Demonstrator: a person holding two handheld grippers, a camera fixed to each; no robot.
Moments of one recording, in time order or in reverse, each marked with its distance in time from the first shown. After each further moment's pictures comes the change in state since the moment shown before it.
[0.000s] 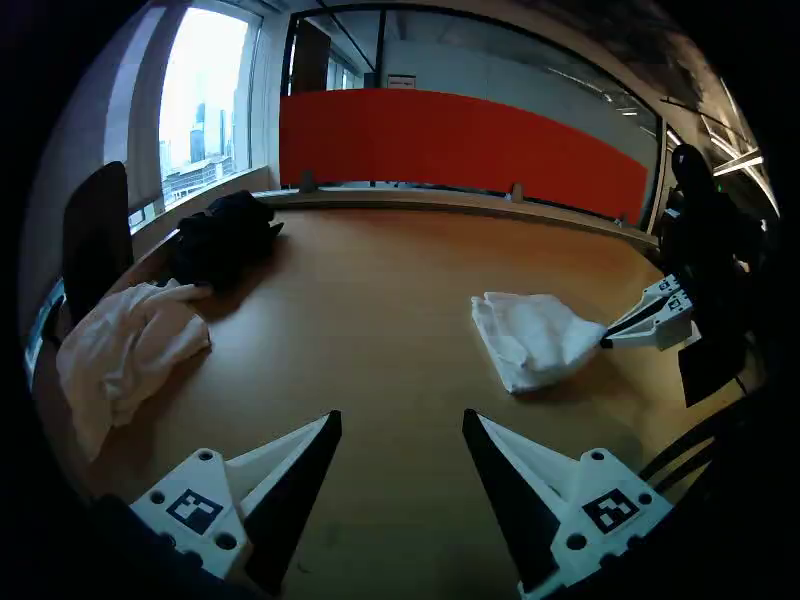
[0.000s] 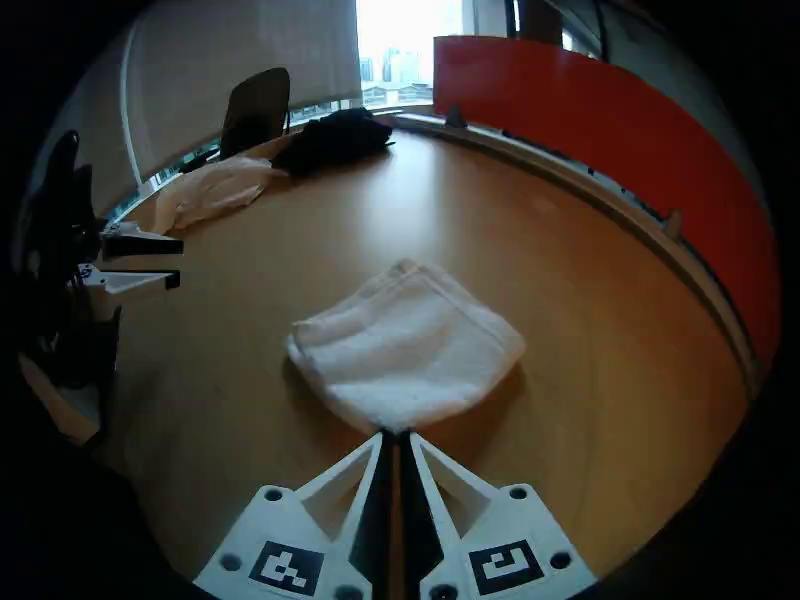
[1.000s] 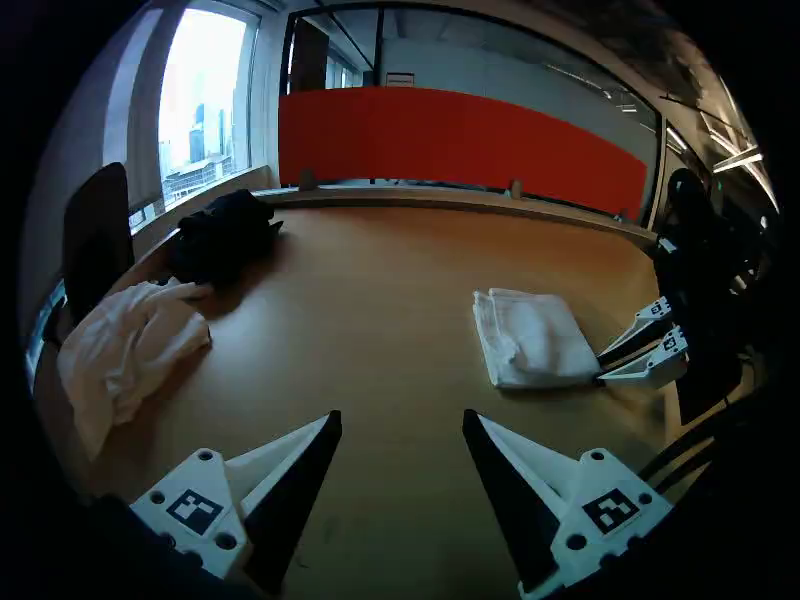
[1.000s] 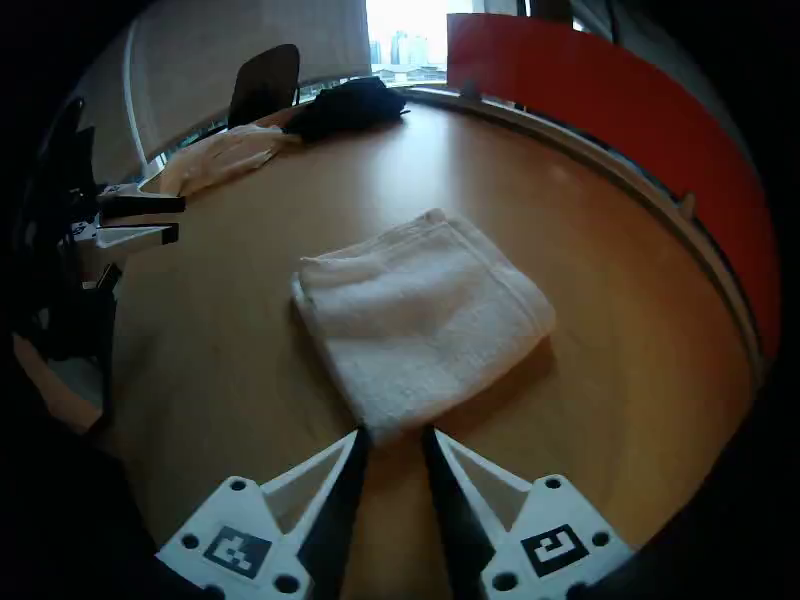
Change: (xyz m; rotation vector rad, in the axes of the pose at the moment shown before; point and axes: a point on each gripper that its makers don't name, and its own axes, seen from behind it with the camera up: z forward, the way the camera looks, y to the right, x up) left arm -0.005 0.002 -0.002 0.004 -0.008 0.007; right arm -0.046 -0.017 0.017 0.027 -0.081 -0.005
